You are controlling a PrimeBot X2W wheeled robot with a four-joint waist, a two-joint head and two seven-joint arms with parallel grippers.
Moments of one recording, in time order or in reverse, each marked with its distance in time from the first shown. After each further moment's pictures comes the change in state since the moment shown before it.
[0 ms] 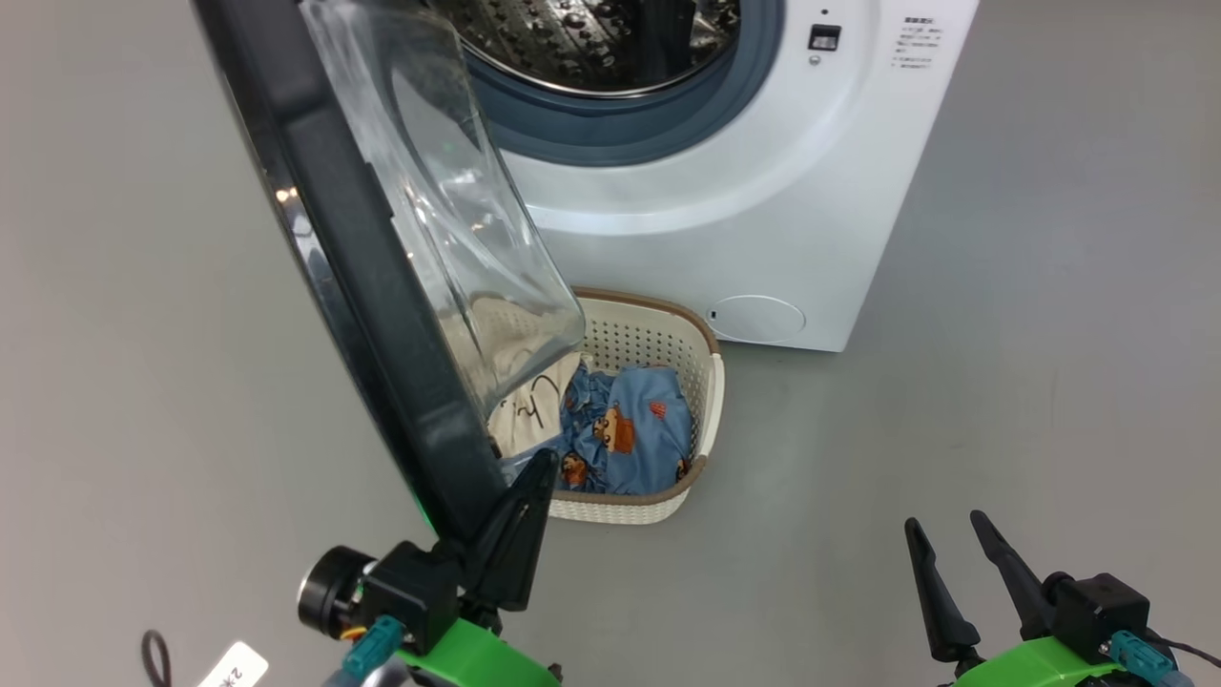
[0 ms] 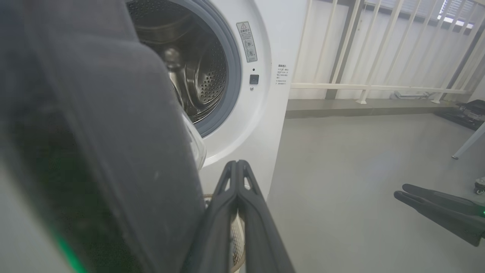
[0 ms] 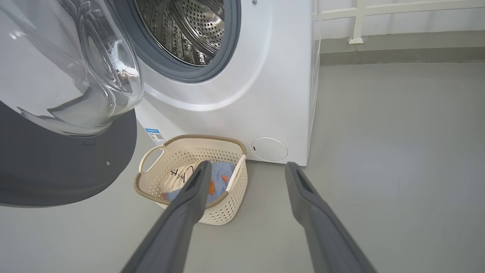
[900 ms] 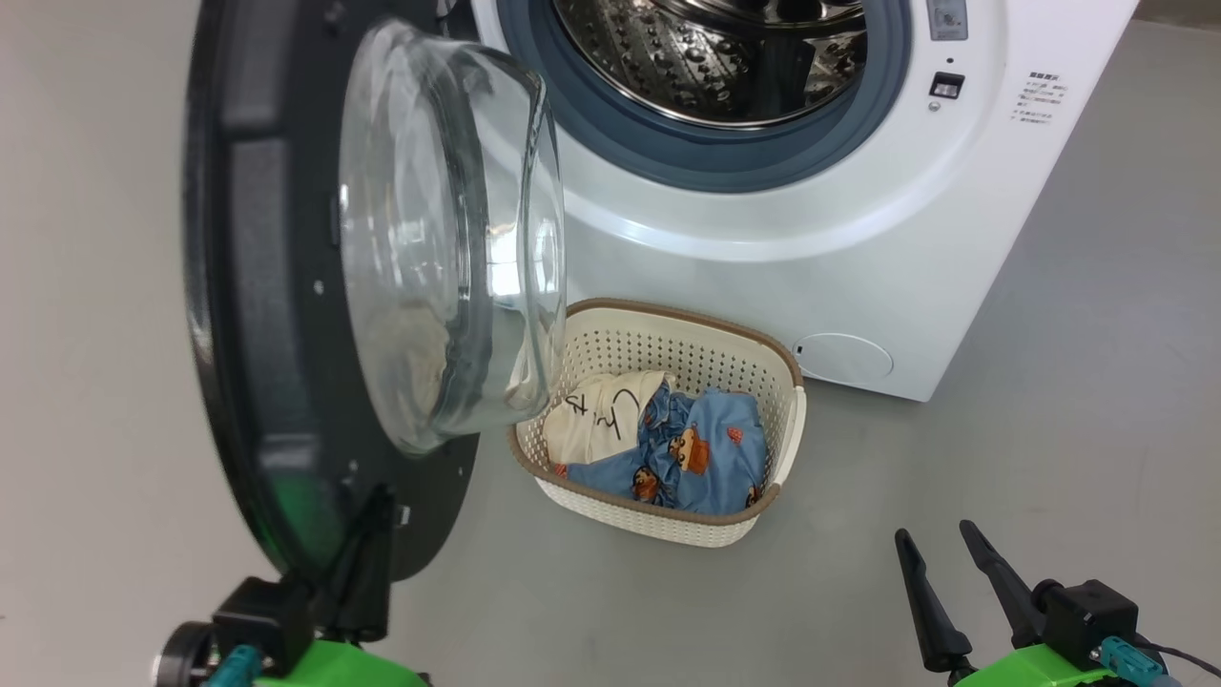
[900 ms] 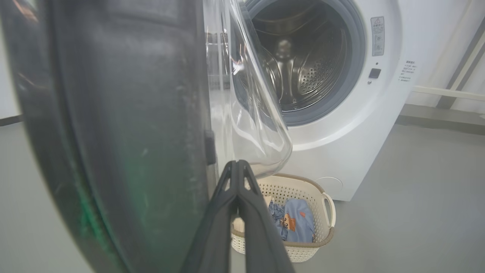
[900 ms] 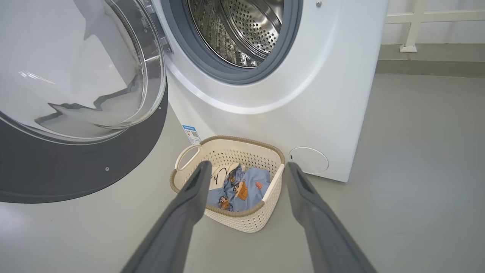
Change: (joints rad) left arm 0.116 0.087 0.149 -0.023 -0.070 0.097 0.018; right arm 0.007 -0.006 0.021 0.013 0.009 0.000 0.000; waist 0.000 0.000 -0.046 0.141
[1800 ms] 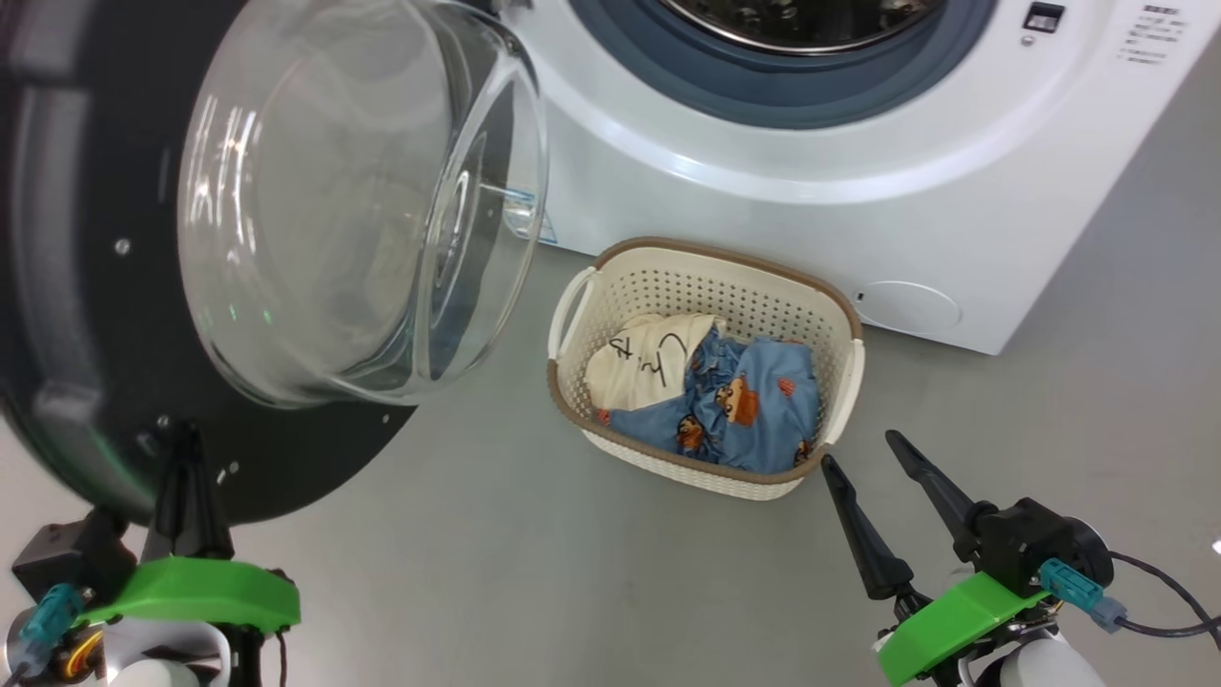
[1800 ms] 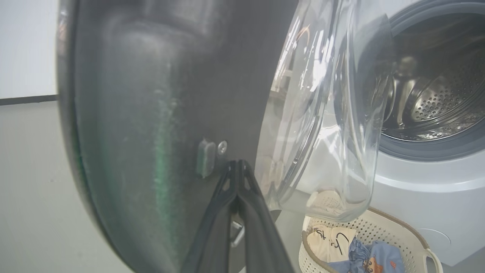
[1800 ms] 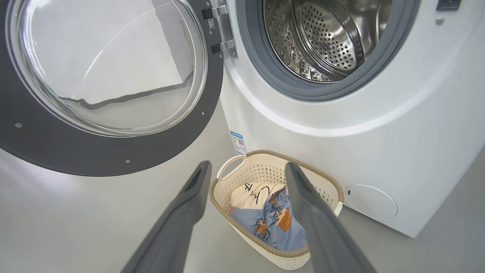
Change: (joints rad) left arm -0.116 -0.008 0.274 0.150 -0.097 0.032 -0.028; right arm -0.143 -0.067 0.175 -0.041 -0.011 0.000 0.002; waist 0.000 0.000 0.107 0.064
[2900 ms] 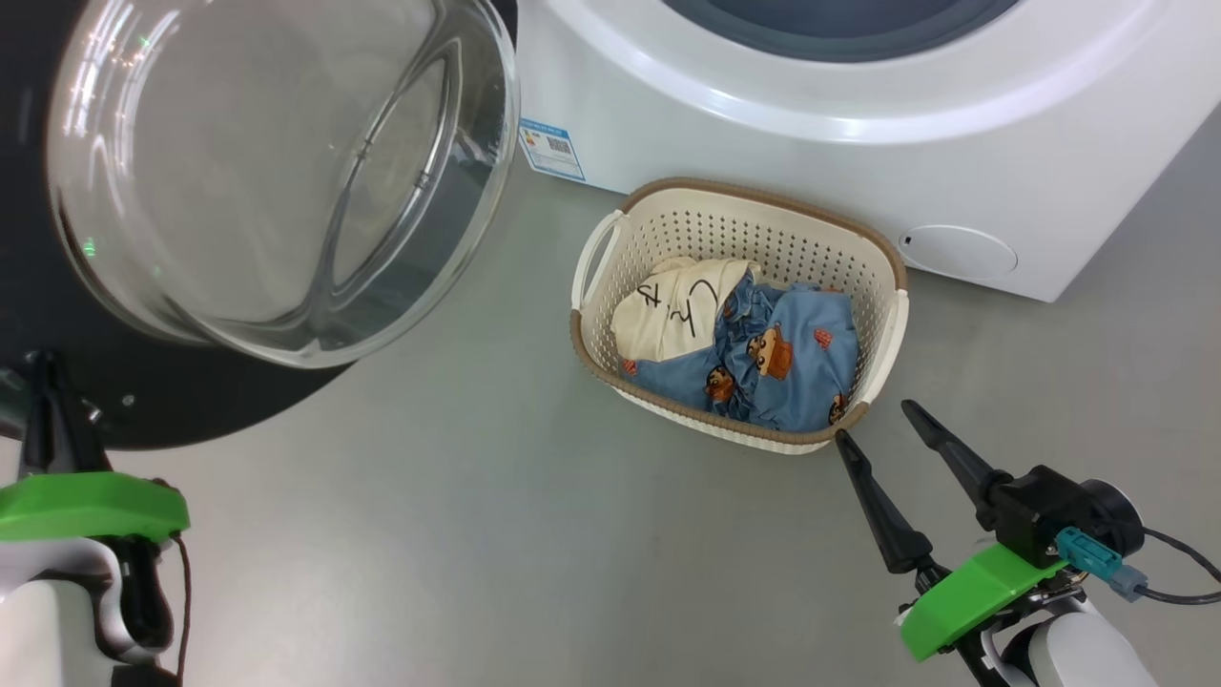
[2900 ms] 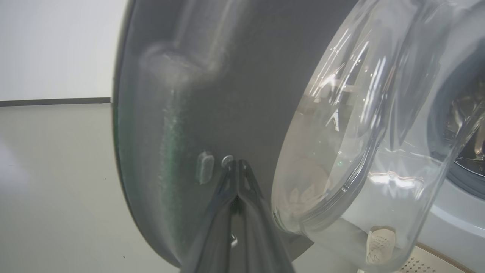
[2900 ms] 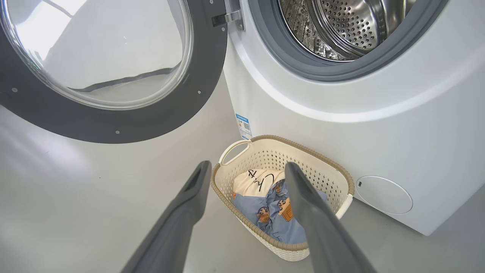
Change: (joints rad) left arm -0.228 -0.064 0.305 0.237 0.119 -0.148 -0.007; right arm -0.020 -0.050 0.004 -0.081 -0.019 0.000 0.080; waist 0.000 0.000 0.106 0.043
